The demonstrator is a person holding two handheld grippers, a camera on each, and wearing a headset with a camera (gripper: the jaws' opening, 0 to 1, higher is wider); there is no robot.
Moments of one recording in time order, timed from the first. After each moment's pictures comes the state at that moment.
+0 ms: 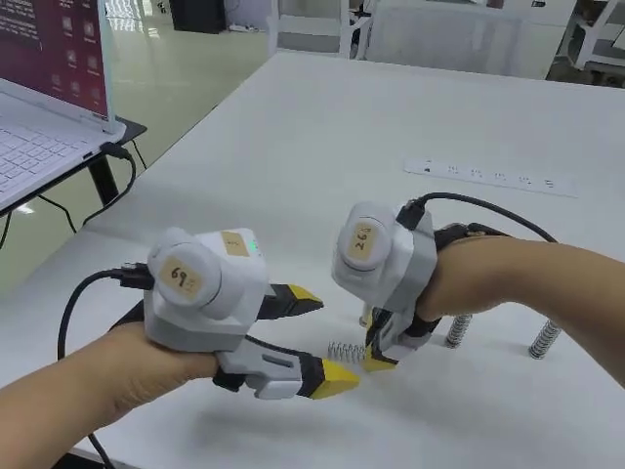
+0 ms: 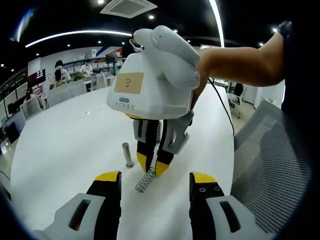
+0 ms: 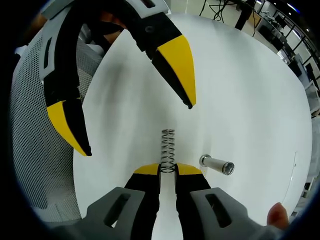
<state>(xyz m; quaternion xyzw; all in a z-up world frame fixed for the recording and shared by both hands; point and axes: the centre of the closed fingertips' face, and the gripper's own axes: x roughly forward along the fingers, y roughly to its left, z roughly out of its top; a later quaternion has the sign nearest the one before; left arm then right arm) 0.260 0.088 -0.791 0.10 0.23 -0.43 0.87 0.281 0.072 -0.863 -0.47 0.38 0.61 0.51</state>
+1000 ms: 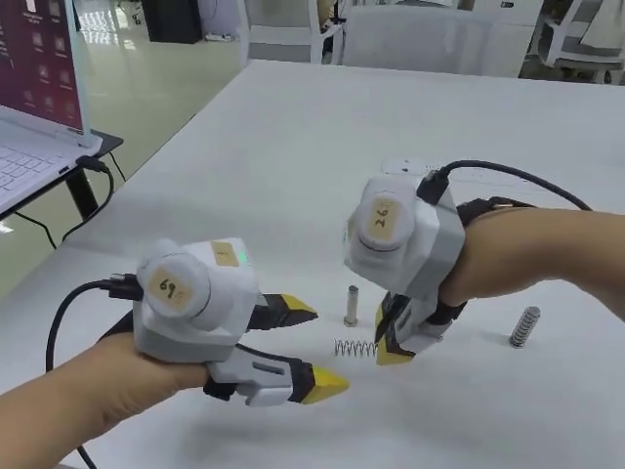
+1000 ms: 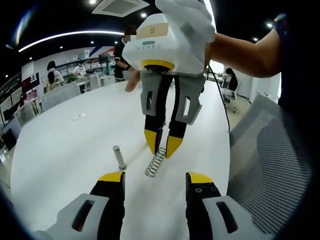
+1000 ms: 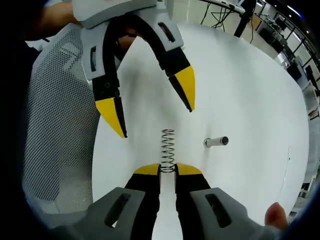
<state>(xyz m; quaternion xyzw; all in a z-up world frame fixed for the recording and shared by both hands) 0.253 0.073 -0.790 0.13 0.23 -0.45 0.85 0.263 0.041 -0.818 -0.47 0.37 0.62 0.51</state>
